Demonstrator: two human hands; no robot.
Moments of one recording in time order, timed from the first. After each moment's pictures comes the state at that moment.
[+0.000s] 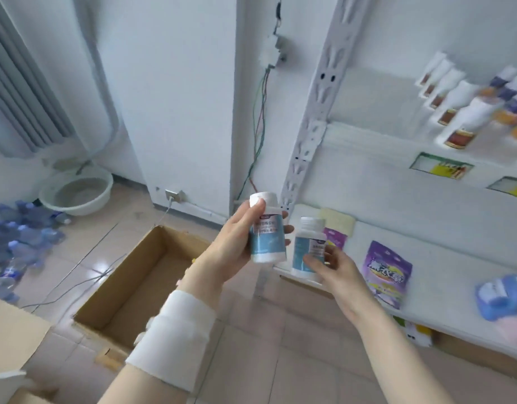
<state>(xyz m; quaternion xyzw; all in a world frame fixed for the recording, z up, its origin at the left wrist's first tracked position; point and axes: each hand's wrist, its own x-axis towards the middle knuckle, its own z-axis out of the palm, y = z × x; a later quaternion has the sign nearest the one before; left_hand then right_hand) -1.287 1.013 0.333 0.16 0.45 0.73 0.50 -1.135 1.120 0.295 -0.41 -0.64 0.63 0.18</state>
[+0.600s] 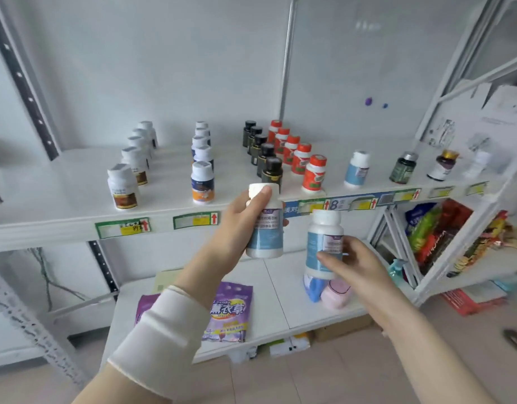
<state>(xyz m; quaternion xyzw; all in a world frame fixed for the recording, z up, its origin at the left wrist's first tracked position) -0.907 1.322 0.477 0.46 0.46 0.58 0.49 -0.711 1.337 0.433 -0.49 -0.59 0.48 0.42</state>
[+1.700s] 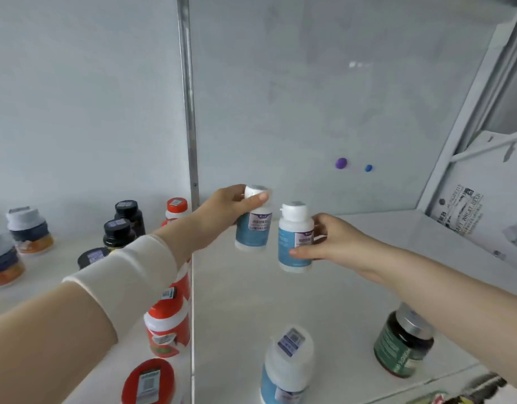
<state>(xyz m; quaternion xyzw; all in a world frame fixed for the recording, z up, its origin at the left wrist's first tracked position) -0.807 1.816 0.542 0.60 0.53 0.45 0.39 -0.600 1.836 0.531 -0.49 -0.73 0.41 0.24</state>
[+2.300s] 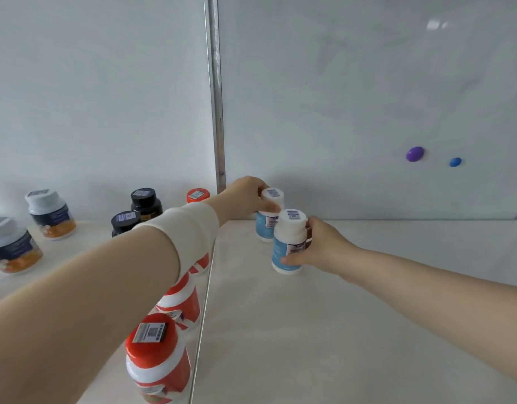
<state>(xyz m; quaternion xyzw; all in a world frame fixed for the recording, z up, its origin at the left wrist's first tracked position) -0.849 1.929 0.513 0.62 0.73 0.24 0.17 -0.676 1.929 0.483 -0.48 -0.78 0.38 0.15</state>
